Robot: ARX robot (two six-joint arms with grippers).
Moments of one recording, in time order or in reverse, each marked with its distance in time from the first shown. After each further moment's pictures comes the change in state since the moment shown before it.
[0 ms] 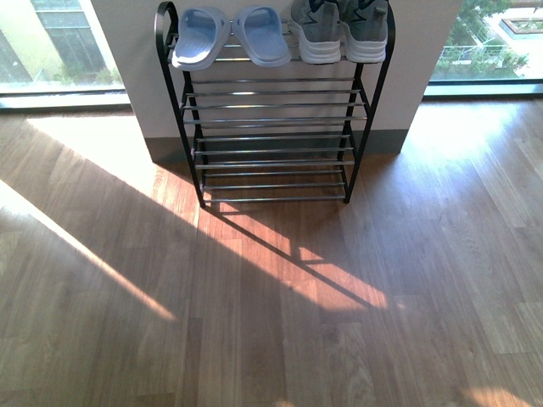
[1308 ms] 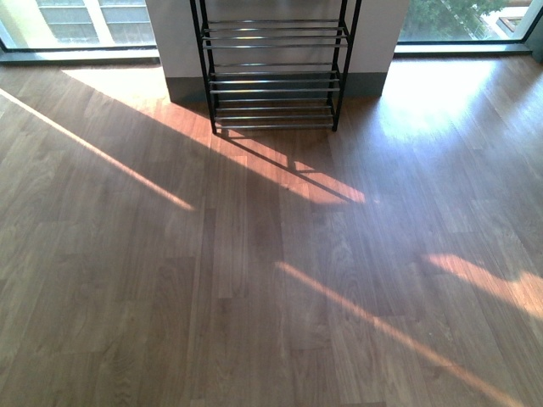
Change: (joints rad) left arm 0.000 0.000 0.000 0.000 0.000 0.000; right arm 0.000 0.002 0.000 -0.001 -0.001 0.000
